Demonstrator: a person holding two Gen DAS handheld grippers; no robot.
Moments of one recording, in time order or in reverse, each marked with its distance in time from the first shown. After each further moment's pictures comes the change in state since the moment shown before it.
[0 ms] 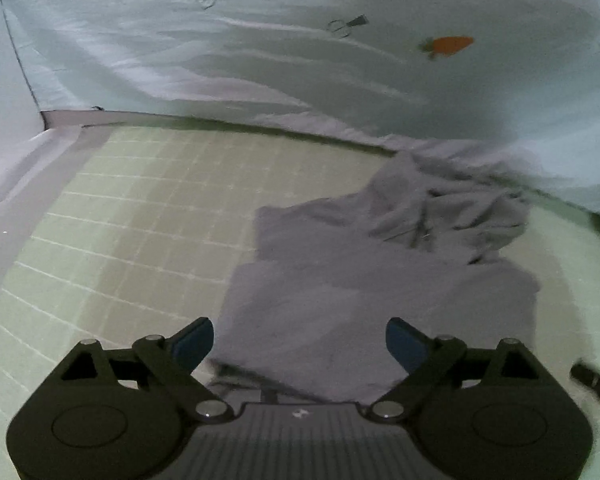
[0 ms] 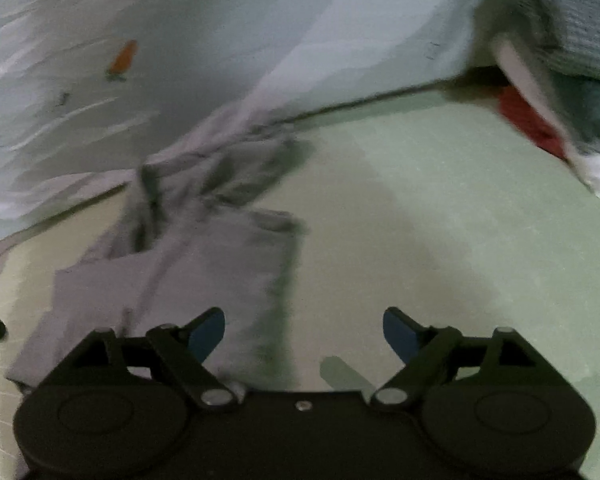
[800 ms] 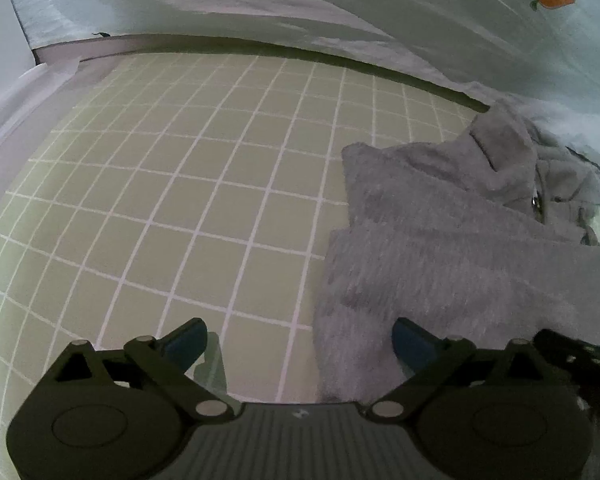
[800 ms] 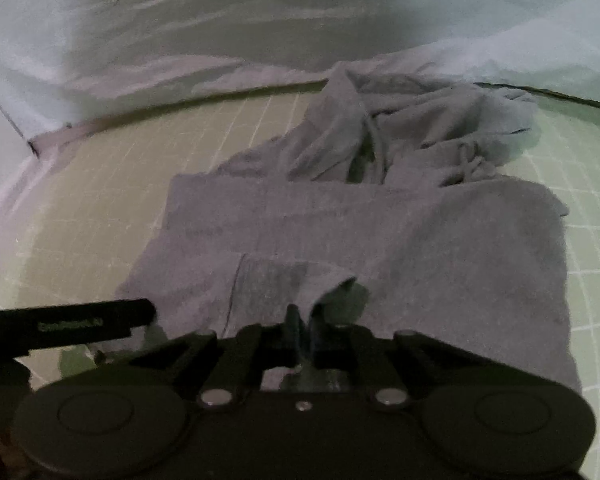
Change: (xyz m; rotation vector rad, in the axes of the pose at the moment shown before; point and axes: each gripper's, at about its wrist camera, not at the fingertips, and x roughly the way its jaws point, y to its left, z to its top) left arm 0.100 0.060 0.000 -0.050 0.126 -0.017; right arm 0.075 0.169 -0.024 -0.242 0.171 0.164
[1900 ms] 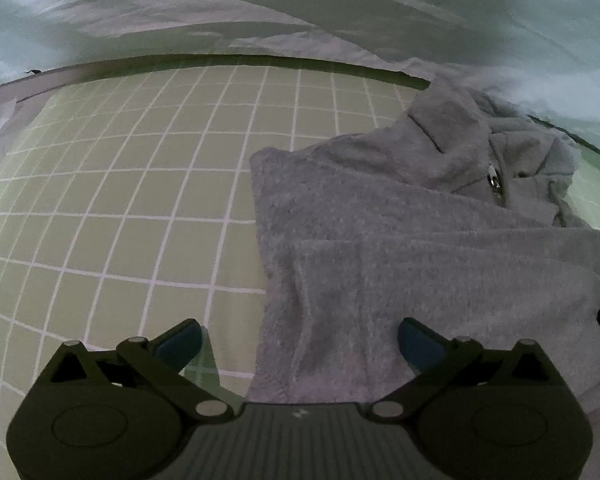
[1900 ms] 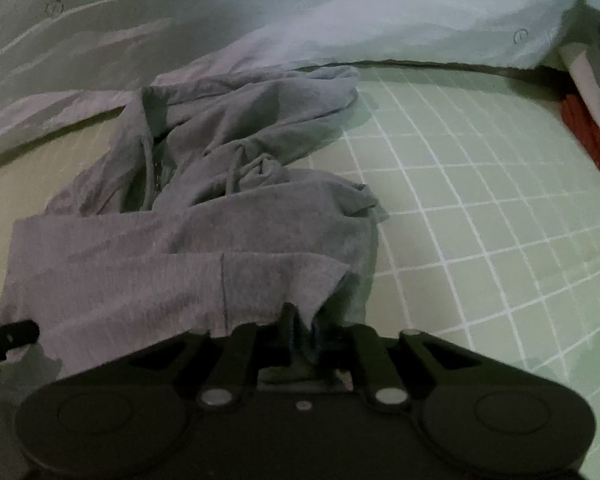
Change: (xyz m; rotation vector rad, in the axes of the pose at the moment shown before) left arm 0.026 -0.052 0.009 0.121 0.005 -0.038; right arm -0.003 -0.119 0.011 0.121 0.026 -0.274
